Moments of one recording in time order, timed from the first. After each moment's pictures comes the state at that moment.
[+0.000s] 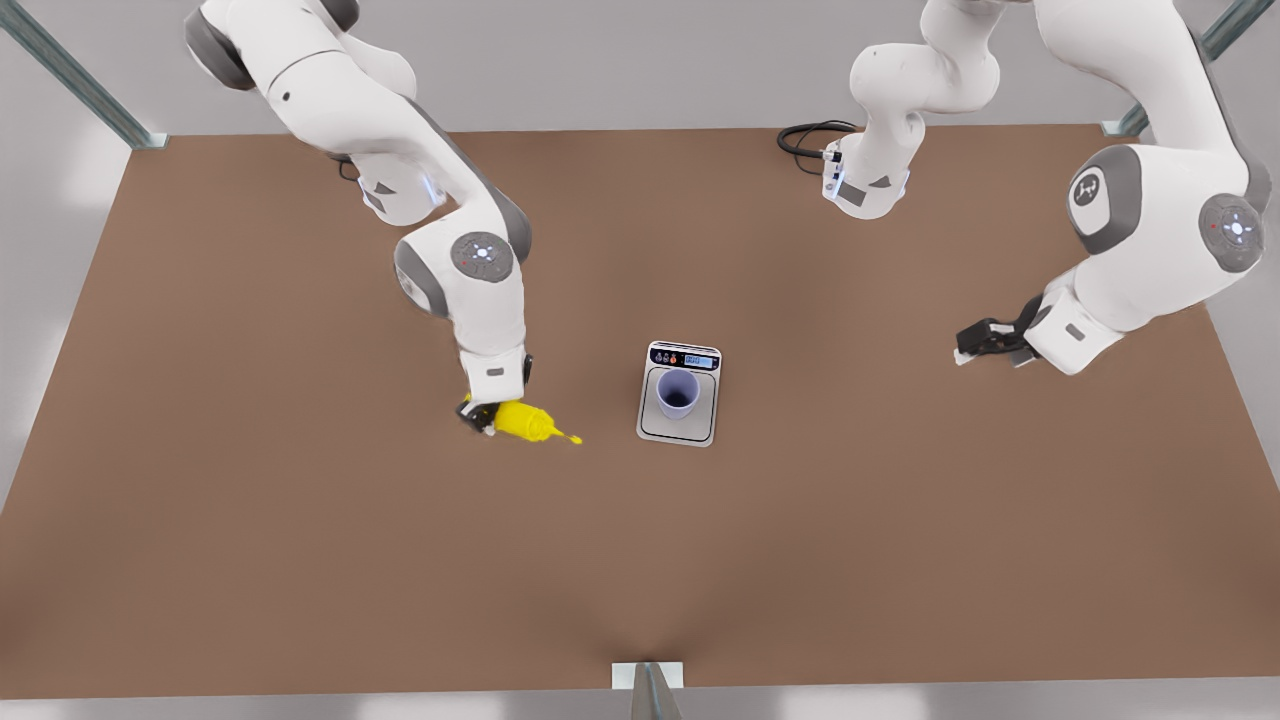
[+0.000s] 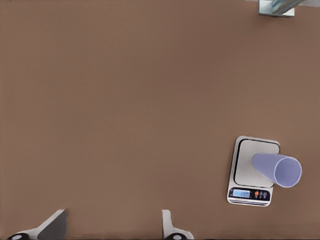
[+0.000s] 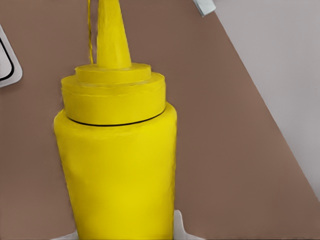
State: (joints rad) left arm -0.11 0.08 0.07 -1.65 -0.14 1.69 0.01; right arm 0.14 0.34 0.49 -1.73 -0.55 2.12 -0.11
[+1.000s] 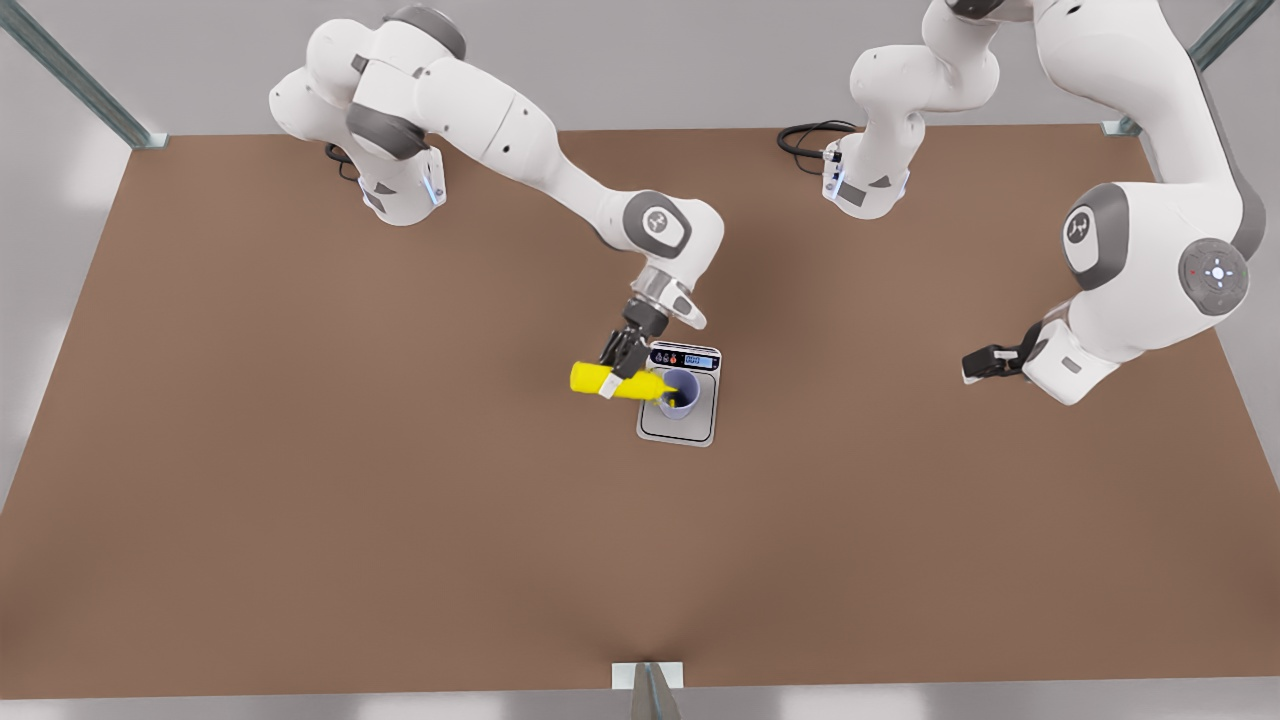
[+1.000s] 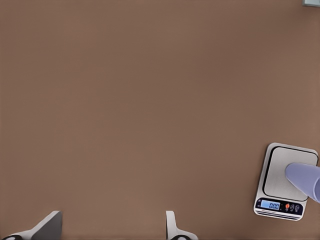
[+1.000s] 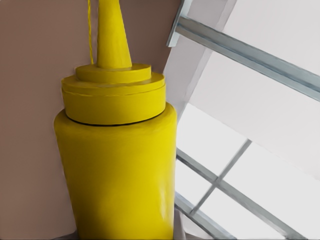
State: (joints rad) left arm -0.05 0.16 0.03 -1.62 -0.08 1.69 -0.04; right arm 0.70 0.77 0.48 -1.50 -1.55 1.50 0.06
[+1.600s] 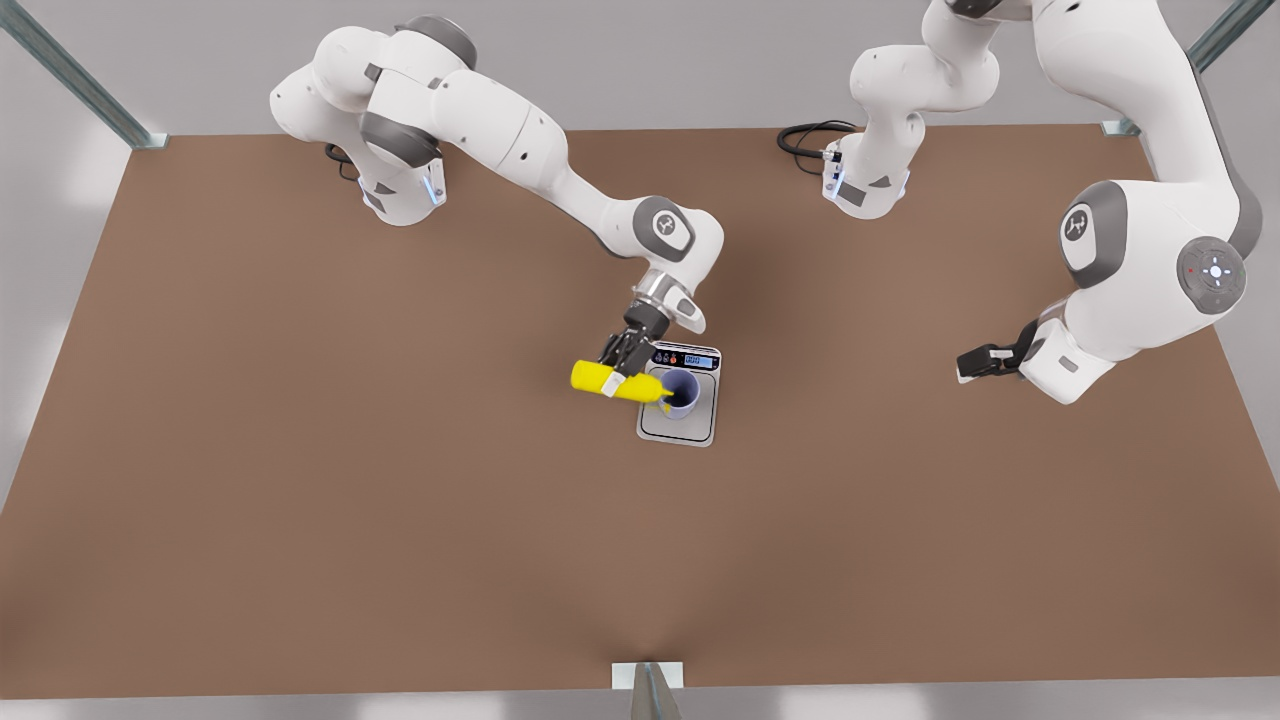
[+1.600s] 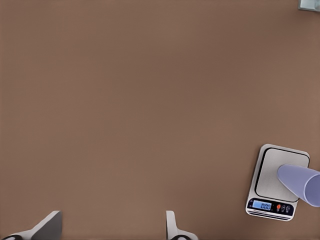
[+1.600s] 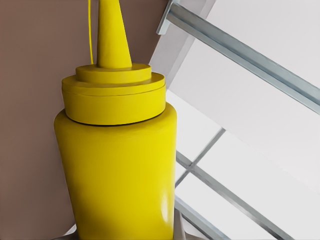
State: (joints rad) left arm -0.05 0.15 0.03 -1.62 -0.09 1.69 -0.06; right arm 0.73 0.81 0.46 -1.50 -1.65 1.41 0.06
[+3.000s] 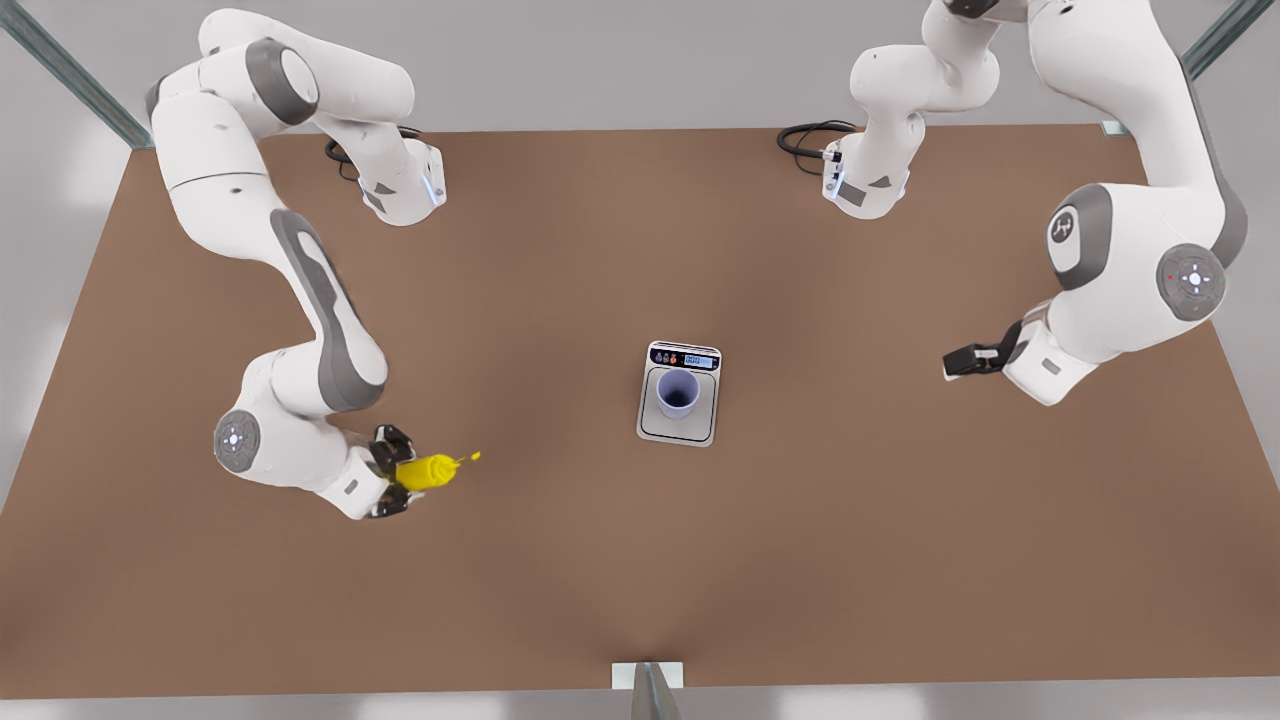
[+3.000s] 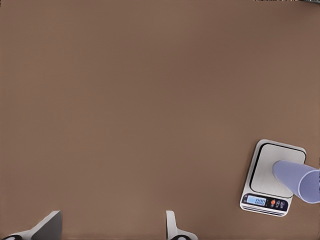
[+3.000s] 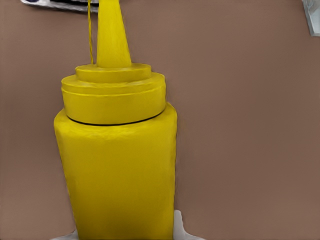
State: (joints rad) left arm -0.05 0.16 0.00 -1.62 -0.10 1.67 -0.11; right arm -0.21 0.61 0.41 -1.57 0.19 2.11 -1.56
